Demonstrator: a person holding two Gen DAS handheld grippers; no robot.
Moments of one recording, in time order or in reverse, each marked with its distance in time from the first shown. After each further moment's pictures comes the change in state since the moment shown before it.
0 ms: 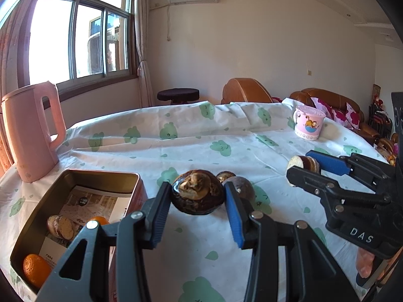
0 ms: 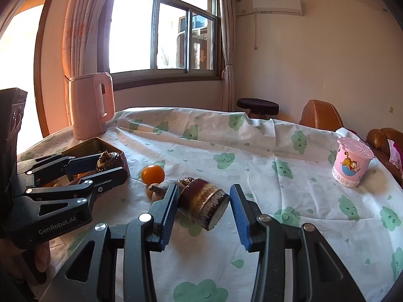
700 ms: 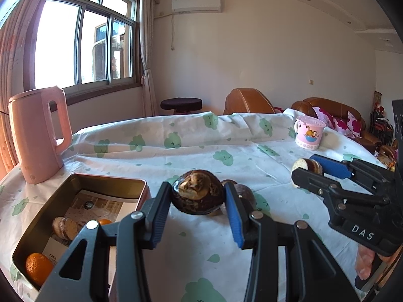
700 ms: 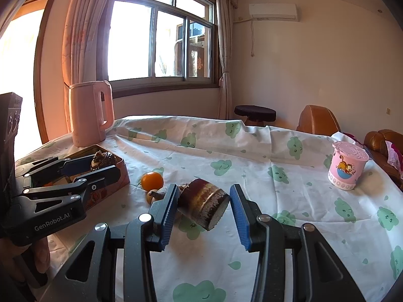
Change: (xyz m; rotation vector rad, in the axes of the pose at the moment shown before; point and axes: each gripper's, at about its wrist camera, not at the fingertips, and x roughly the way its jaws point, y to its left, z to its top) left arm -0.010 0.002 -0.001 -0.018 -0.059 0.014; right arm -0.008 -0.003 -0.001 0.010 -0.049 -0.011
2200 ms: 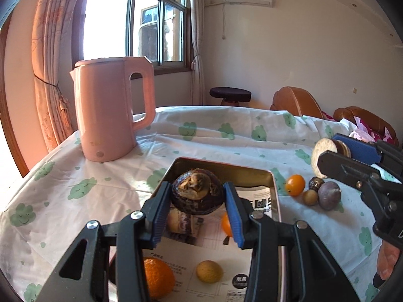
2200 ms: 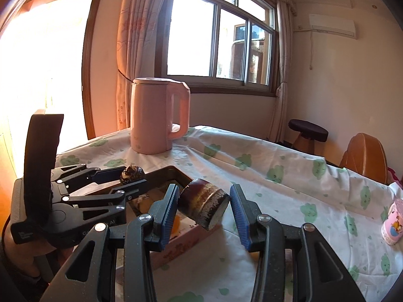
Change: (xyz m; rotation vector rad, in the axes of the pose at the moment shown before) left arm -0.024 0.134 -0.006 -0.135 0.078 0.226; right arm 0.034 0.135 0.062 -0.178 0.006 0.261
